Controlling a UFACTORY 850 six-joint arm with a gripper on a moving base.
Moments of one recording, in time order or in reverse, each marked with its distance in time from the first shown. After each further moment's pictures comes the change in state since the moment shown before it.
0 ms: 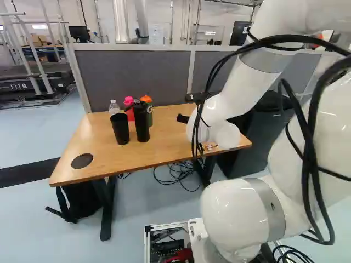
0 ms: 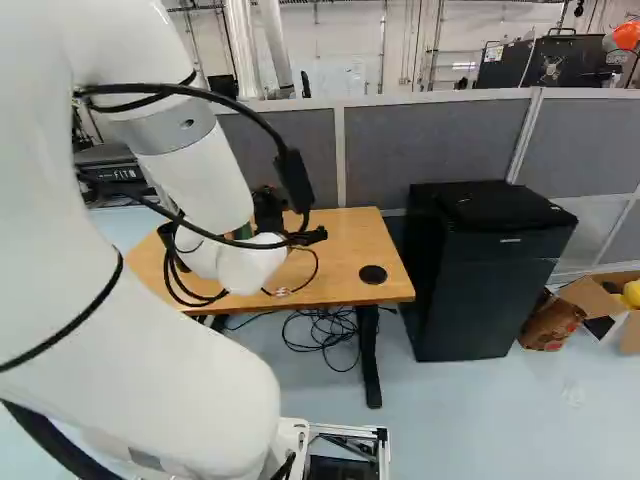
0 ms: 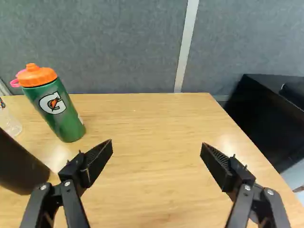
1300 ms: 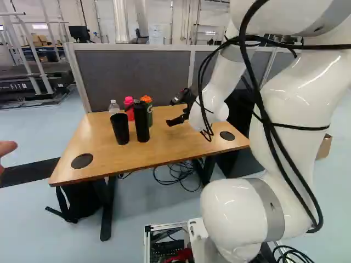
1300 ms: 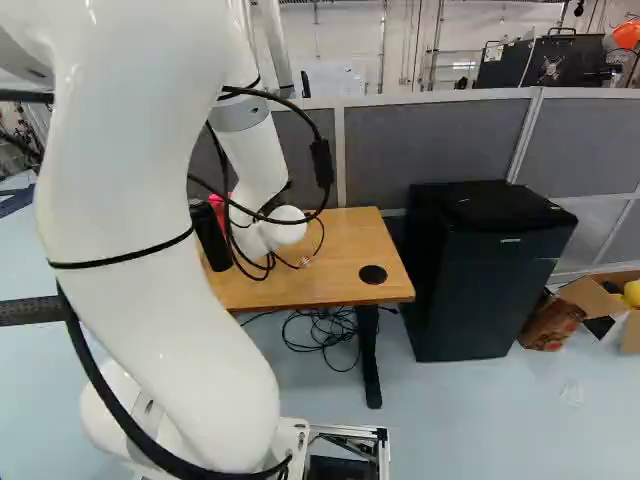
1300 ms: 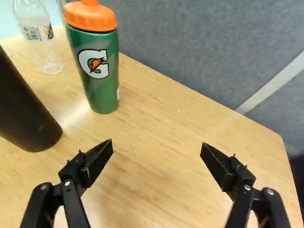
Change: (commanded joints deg) arm -2.5 -18.3 -19.2 -38.1 -8.6 0.0
